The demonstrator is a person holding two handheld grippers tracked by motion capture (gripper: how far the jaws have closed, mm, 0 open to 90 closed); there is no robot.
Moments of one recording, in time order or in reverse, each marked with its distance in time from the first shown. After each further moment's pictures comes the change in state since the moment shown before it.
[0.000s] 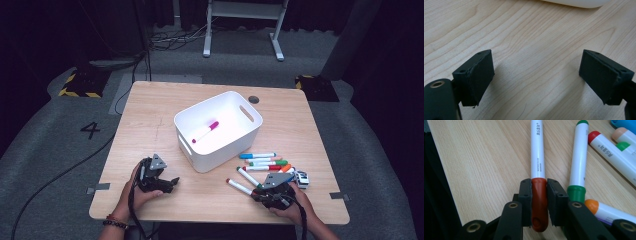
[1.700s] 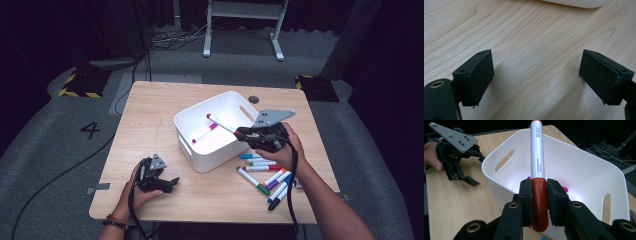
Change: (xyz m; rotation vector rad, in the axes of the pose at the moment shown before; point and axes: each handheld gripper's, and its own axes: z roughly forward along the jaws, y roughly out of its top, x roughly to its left) left arm 0.000 0.000 0.000 -0.003 0.004 0.001; right arm -0.036 0.176 -0.071 -0.263 -0.107 -0.138
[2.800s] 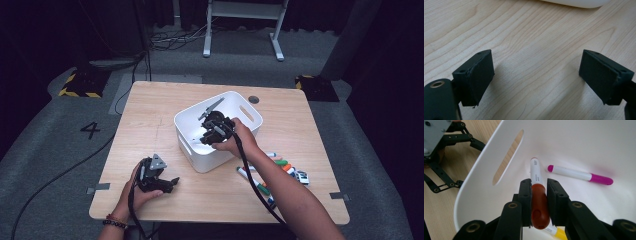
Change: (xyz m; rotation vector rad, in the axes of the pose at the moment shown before) left arm 0.000 0.000 0.000 0.001 -0.003 0.002; right arm 0.013 0.043 0.127 0.359 0.100 0.089
